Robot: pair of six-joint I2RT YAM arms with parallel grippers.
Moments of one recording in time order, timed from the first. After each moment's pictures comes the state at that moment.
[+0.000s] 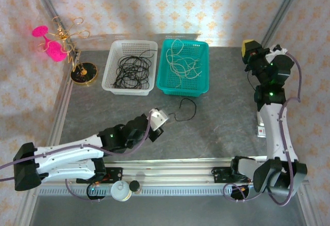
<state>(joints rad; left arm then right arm) -1.09 1.00 0.79 -0.18 -0.41 0.04 -0.17 1.10 1.07 0.10 -0.49 1.33</state>
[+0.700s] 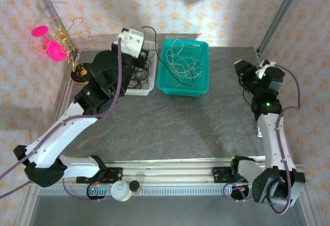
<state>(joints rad) -0.70 1.28 1.58 -0.16 -0.55 0.32 -0.17 1.03 0.91 -0.10 -0.49 1.04</state>
